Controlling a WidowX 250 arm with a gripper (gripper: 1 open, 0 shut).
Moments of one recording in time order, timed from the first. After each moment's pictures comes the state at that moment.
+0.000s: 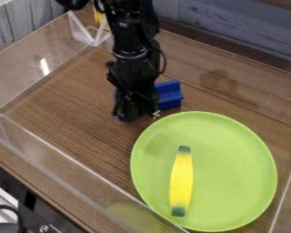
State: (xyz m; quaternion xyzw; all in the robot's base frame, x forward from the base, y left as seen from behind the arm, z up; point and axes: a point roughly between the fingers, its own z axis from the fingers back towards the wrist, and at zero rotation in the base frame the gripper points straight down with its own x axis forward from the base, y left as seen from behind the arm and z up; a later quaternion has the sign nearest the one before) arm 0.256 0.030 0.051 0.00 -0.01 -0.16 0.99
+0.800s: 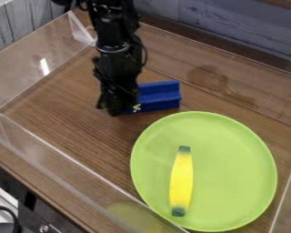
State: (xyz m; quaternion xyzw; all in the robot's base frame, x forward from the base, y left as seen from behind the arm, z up) arm 0.254 0.072 0.046 0.00 0.00 -0.16 0.99
